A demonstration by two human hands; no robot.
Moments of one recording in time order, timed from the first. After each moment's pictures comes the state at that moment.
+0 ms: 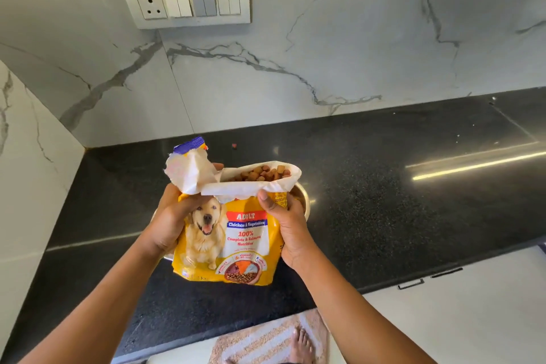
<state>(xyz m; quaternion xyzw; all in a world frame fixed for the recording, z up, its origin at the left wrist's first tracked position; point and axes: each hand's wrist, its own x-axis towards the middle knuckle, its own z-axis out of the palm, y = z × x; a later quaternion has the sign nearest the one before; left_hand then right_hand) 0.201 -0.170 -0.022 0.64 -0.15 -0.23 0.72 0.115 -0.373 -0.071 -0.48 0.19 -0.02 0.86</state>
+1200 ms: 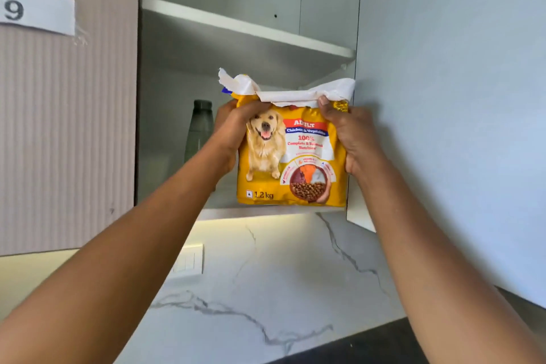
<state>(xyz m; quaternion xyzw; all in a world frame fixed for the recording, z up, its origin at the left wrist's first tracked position) 0.261 -0.399 0.454 0.52 -0.39 0.04 0.76 0.169 -0.585 0.457 -0.62 -0.04 -0.47 0.63</state>
